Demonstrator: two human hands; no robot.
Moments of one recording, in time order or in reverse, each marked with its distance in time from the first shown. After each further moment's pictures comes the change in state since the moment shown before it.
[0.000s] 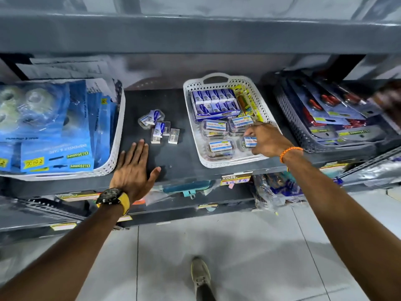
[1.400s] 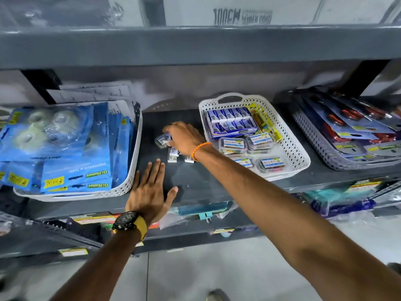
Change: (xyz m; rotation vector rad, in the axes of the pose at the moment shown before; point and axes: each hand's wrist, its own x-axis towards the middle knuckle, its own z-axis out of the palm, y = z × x) left_hand 0.002 0.001 0.009 -0.008 0.092 -0.025; right_hand 0.090 -0.237 0.043 -0.061 0.248 -0.463
